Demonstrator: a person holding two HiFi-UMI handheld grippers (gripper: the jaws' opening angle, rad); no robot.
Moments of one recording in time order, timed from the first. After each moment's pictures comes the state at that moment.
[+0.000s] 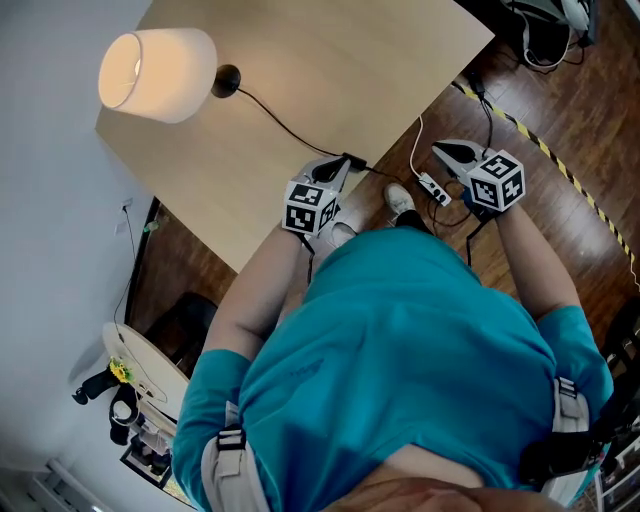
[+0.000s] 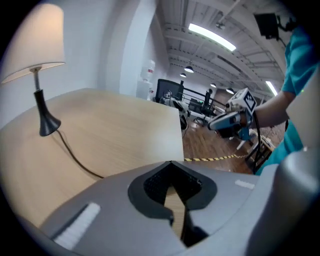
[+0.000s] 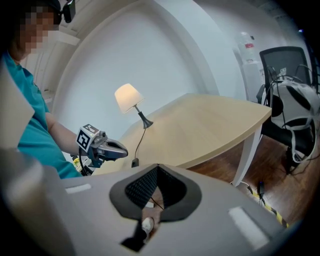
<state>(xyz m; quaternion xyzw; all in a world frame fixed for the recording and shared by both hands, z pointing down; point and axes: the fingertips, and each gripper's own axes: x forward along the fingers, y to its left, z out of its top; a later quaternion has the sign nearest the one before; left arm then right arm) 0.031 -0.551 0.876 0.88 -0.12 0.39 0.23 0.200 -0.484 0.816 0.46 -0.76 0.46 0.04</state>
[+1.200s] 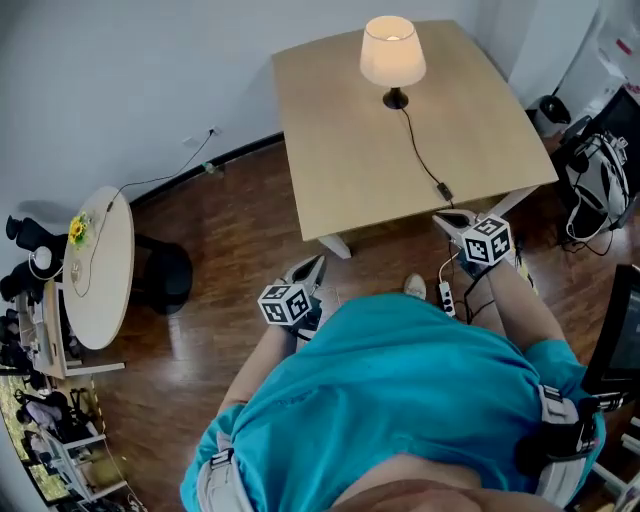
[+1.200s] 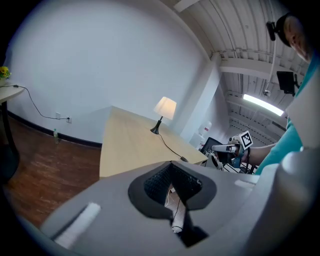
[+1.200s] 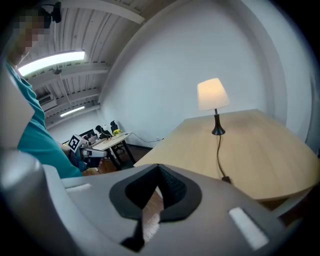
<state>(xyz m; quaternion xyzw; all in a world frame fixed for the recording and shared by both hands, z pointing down) -0.385 -0.163 0.738 0.82 -0.49 0.02 0.29 -0.111 -0.242 0.670 0.25 -0.93 0.23 0.14</state>
